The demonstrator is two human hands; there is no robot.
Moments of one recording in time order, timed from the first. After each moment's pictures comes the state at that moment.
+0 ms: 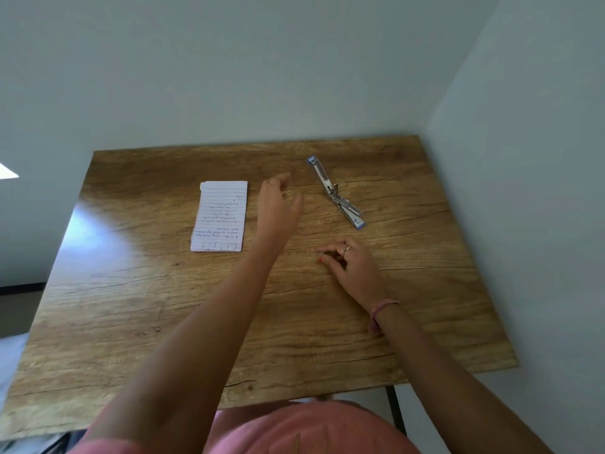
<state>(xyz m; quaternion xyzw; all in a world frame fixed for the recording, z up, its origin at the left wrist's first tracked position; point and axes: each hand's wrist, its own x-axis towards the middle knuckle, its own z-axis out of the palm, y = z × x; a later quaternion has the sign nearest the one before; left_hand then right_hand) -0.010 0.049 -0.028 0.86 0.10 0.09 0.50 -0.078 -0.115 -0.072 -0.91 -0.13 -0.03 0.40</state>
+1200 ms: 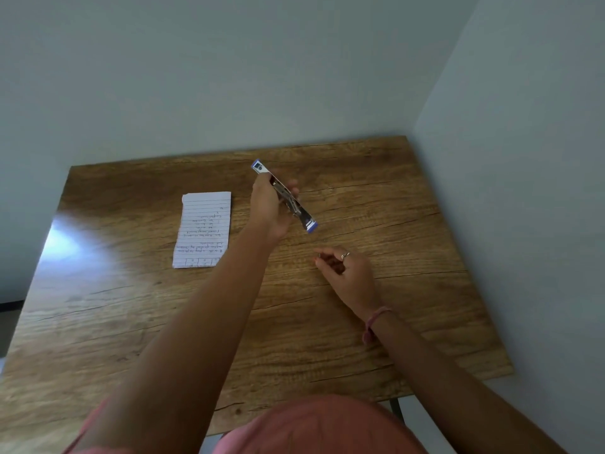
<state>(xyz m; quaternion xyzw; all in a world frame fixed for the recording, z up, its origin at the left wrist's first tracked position) 0.027 0.033 -0.004 0.43 0.28 -0.08 0.85 -0.076 -0.119 -0.070 -0.86 -0.08 -0.07 0.50</state>
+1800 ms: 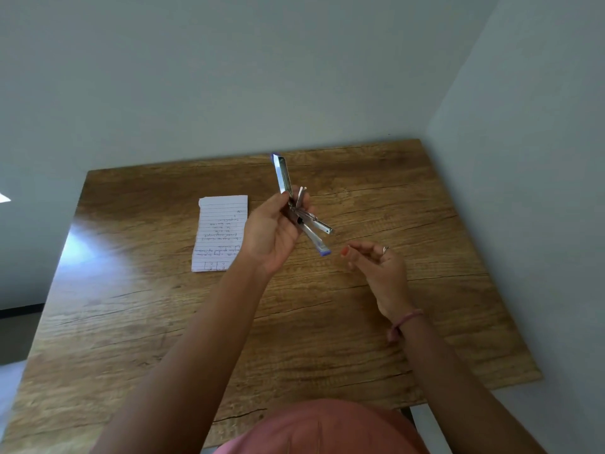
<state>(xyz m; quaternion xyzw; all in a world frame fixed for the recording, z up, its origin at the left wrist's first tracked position) -0.023 0.066 0.008 0.30 0.13 -0.11 0.94 -0.073 -0.122 -0.059 -0.68 0.11 0.01 0.73</state>
